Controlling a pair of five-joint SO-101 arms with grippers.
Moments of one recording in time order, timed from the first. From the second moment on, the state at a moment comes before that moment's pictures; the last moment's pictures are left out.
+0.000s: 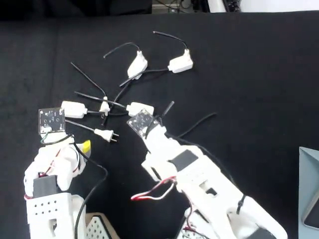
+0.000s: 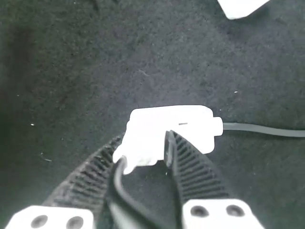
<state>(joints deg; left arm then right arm) -17.1 -82.3 82.0 58.9 -7.4 -35.7 -39.4 69.4 48.7 6.7</state>
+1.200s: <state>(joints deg) -17.1 -82.3 82.0 58.9 -7.4 -32.7 -39.7 72.4 42.6 12.7</state>
